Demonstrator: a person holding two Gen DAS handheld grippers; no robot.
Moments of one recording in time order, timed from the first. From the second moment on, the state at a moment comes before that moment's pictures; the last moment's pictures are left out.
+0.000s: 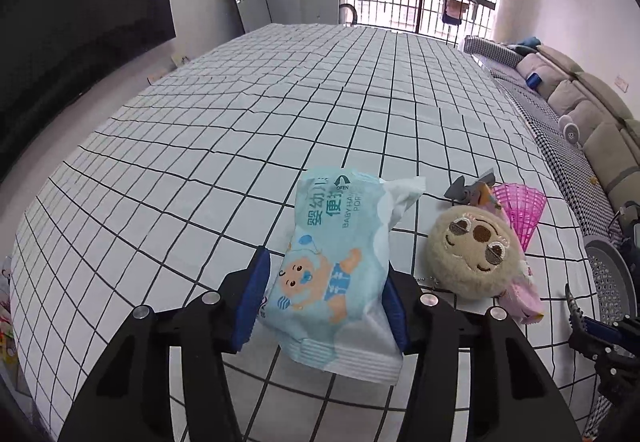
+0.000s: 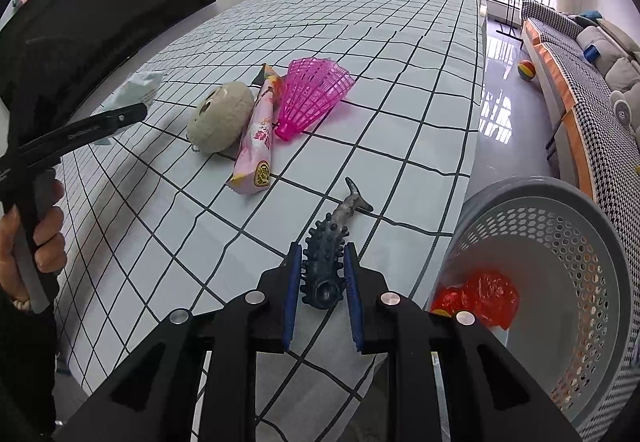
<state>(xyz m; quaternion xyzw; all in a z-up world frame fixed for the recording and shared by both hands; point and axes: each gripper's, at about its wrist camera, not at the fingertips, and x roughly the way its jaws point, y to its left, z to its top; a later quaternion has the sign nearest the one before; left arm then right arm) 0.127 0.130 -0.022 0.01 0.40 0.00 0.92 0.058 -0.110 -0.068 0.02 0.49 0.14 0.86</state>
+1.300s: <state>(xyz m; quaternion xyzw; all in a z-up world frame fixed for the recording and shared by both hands) 0.030 -0.139 -0.027 0.07 0.41 -0.21 0.89 -0.032 -0.294 -0.056 0.10 0.44 0.00 0.89</state>
